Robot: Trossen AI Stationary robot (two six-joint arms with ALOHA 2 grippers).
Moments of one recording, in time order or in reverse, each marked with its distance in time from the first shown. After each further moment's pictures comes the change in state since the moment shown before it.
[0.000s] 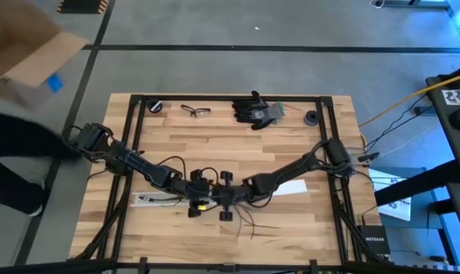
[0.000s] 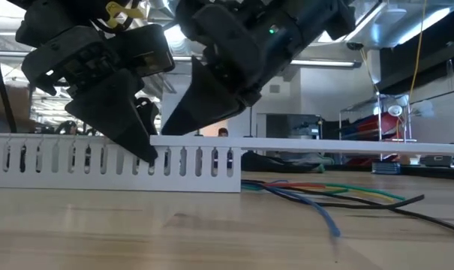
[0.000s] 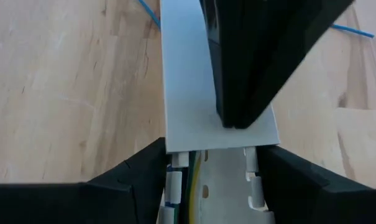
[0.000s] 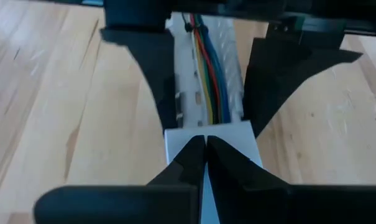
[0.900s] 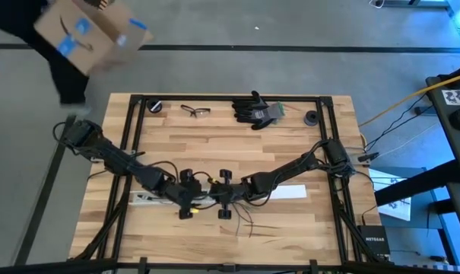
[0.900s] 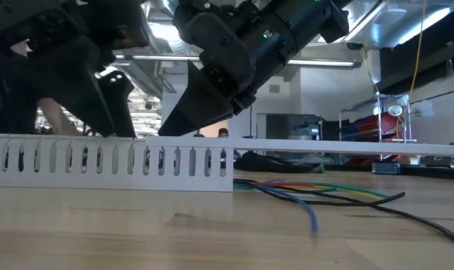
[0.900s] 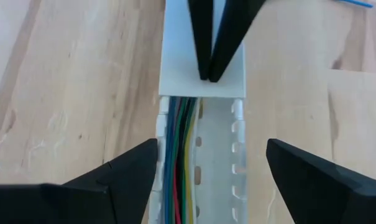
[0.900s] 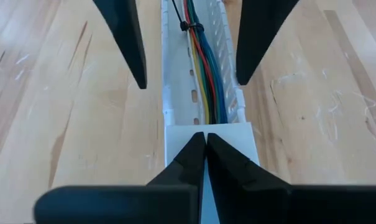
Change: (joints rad) left arm -0.103 -0.132 0.065 -0.344 -0.100 -0.091; right arm -0.009 0.002 -0.001 -0.012 -0.002 -0.001
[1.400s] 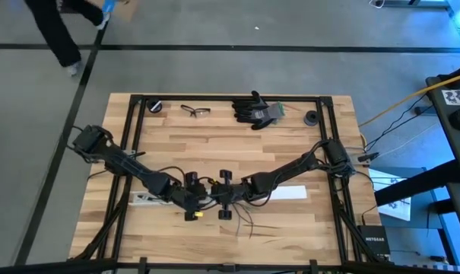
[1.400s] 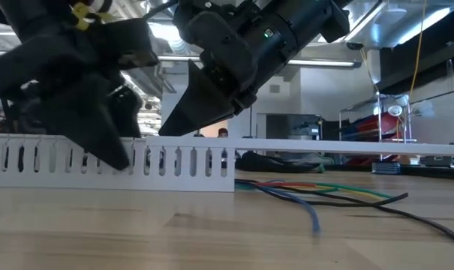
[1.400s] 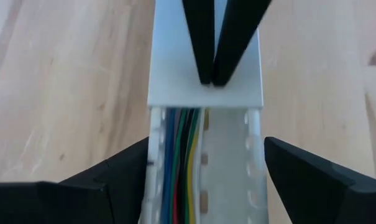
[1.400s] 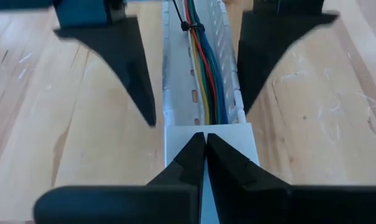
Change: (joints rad) left arm -0.017 0.127 -0.002 0.130 -0.054 0.046; right arm 0.002 0.000 -0.001 0.000 -0.005 0.000
